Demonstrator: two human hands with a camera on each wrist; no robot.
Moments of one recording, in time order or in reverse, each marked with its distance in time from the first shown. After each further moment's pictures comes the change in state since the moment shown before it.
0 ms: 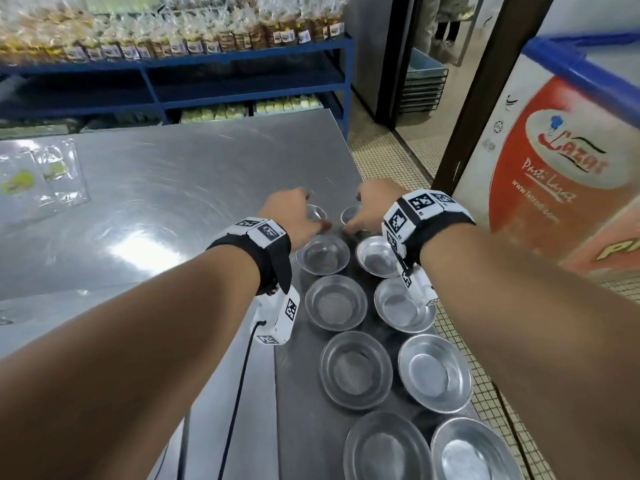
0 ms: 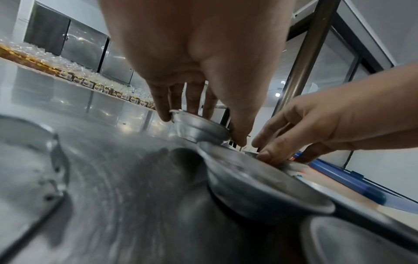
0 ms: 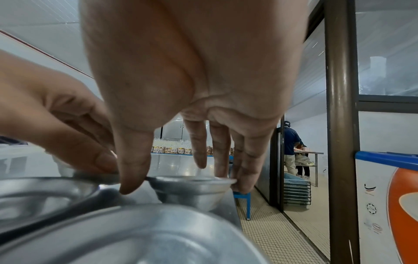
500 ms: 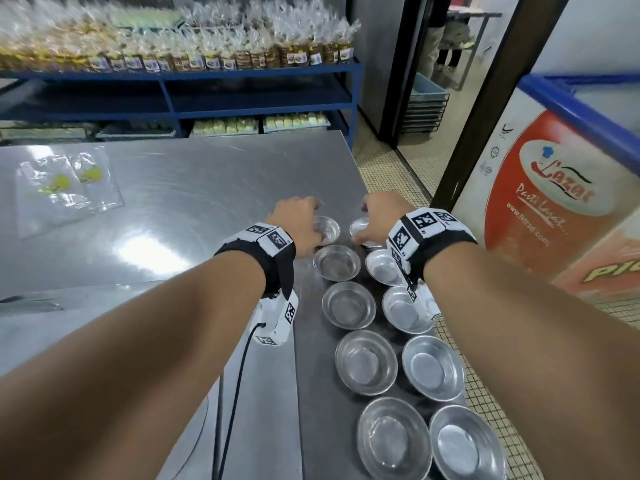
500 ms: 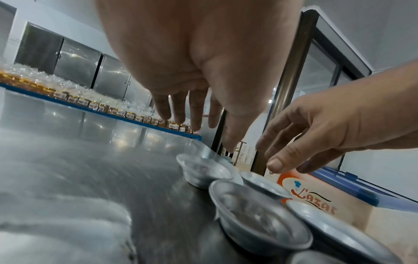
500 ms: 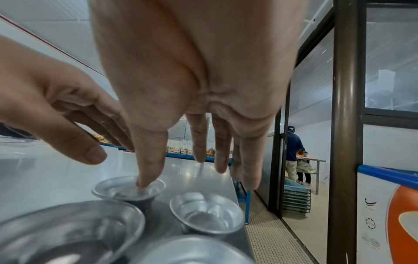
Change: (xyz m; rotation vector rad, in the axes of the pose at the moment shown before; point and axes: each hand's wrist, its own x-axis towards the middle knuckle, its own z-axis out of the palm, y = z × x) left_hand -0.025 -0.009 -0.036 0.065 -0.019 0.046; right_hand -0.029 -0.029 -0.020 -0.067 0.041 0.013
